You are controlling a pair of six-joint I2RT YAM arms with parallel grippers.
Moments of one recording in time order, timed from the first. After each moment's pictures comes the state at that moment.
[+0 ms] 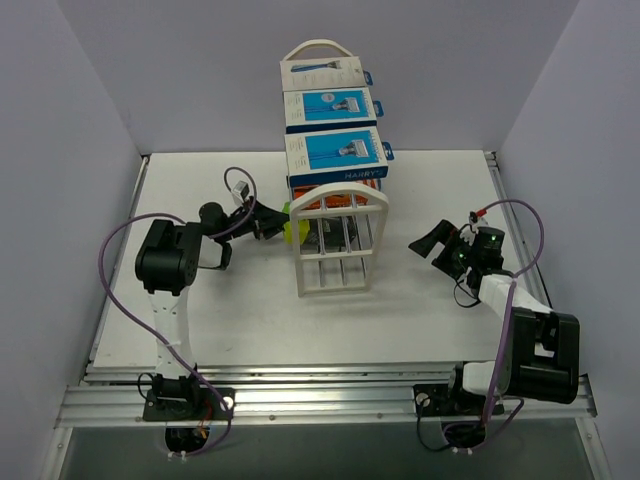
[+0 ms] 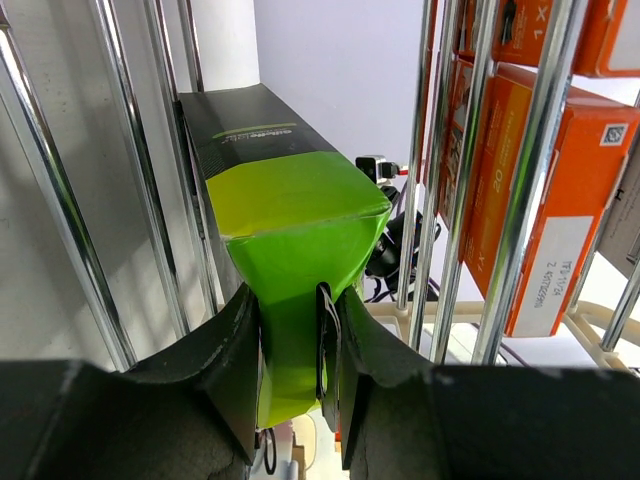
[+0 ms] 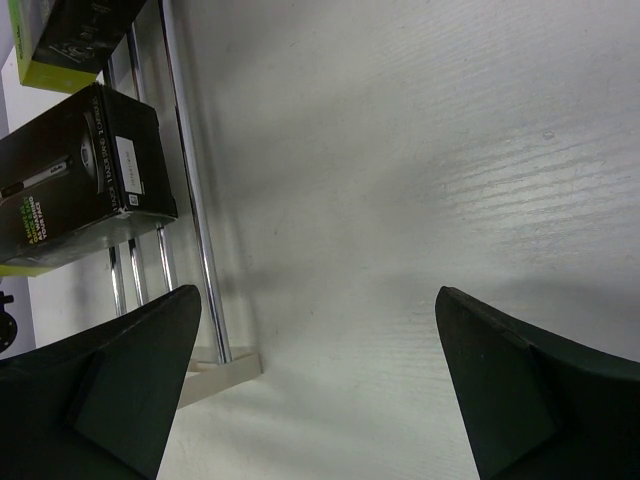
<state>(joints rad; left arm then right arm) -0.14 2.22 1.02 1.25 0.99 -1.59 -0.17 1.33 0.53 0.15 -0.50 0.55</state>
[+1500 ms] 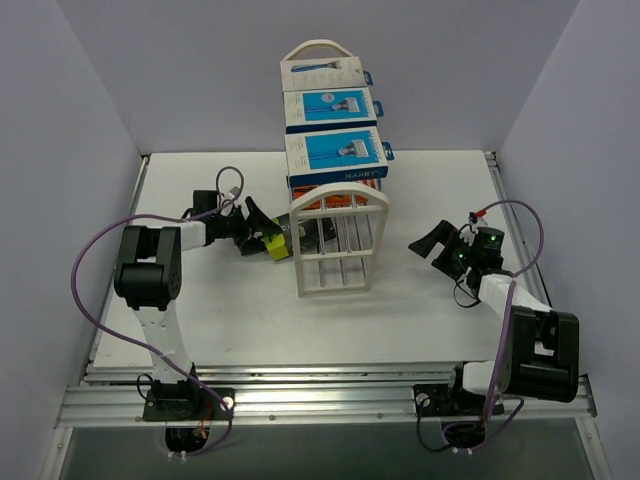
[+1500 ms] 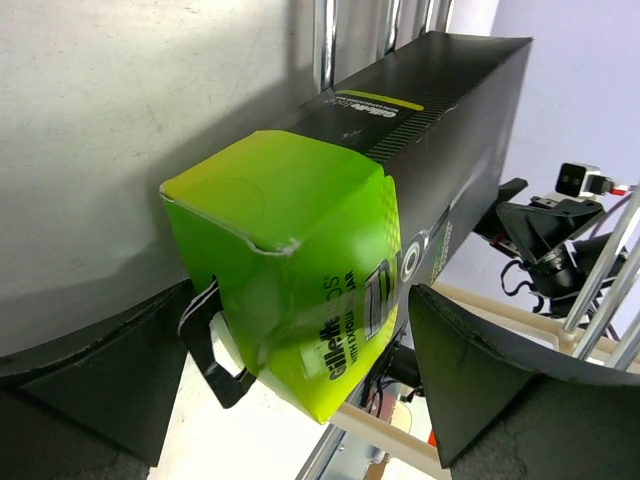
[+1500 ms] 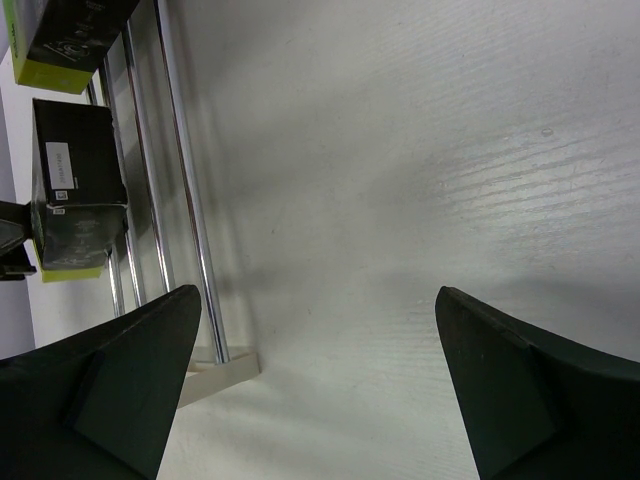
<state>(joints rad) -0.07 2.03 1.15 0.09 0.88 -0.78 -0.17 1.34 0.53 0.15 -0.50 0.55</state>
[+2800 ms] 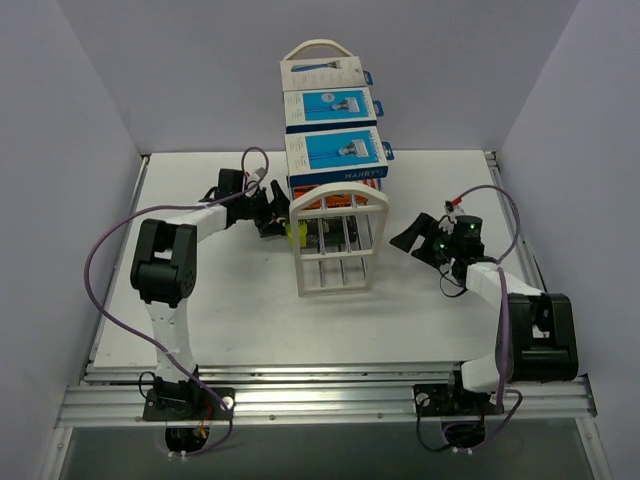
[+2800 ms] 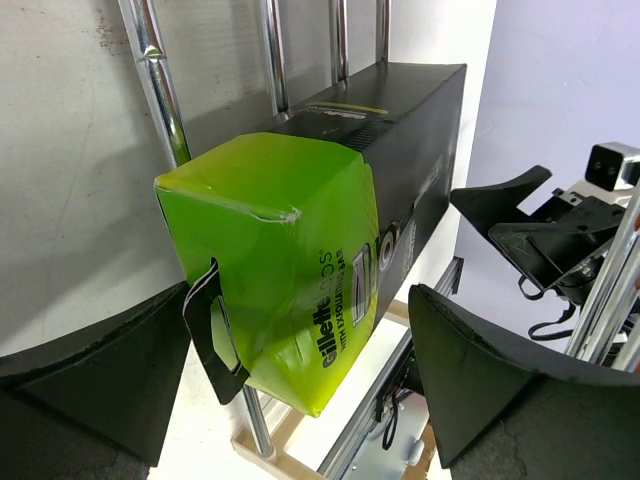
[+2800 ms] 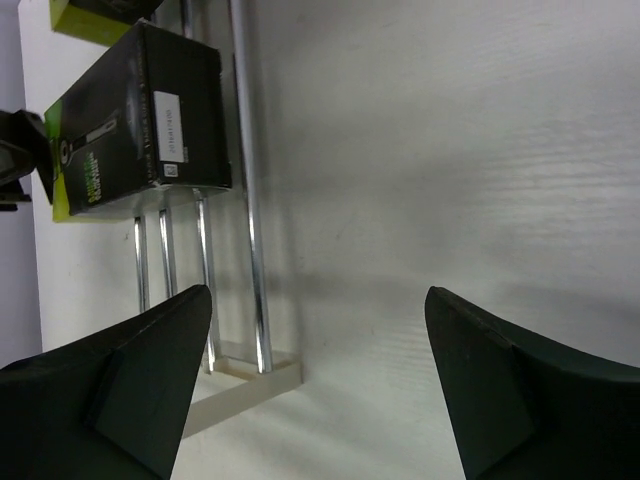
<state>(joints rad) -0.21 2.08 1.41 -0.09 0.79 -0.73 -0.04 1.40 0.60 0.17 -0.49 0.55</state>
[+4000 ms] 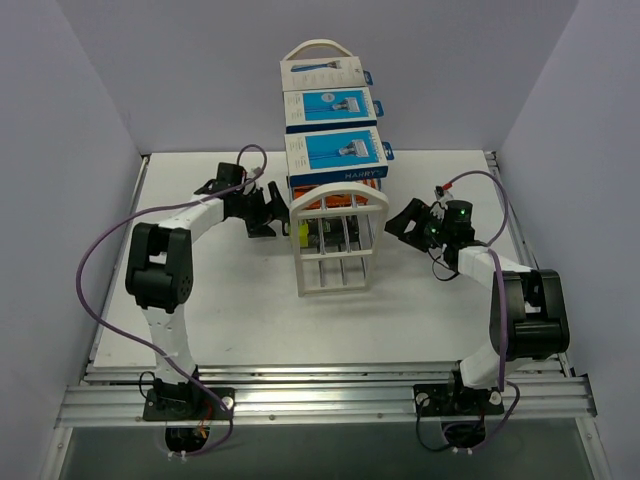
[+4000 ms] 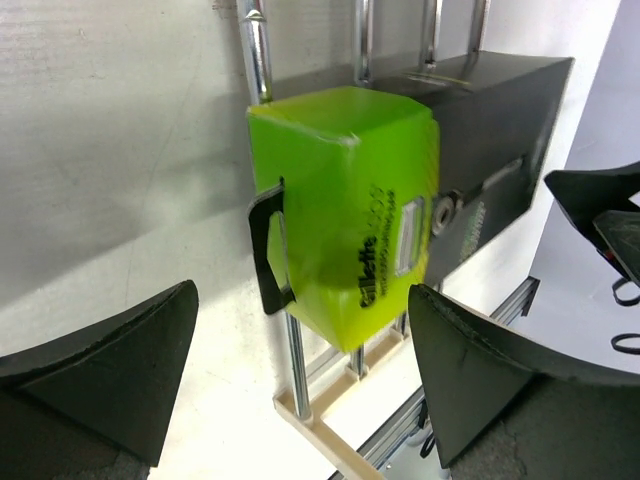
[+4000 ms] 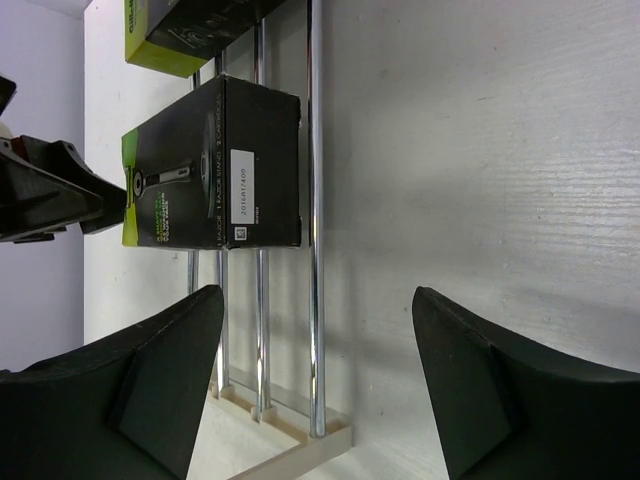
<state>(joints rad) -0.22 2.04 1.49 -0.39 0.60 -0.58 0.03 1.57 0.75 0.27 -0.53 0.63</state>
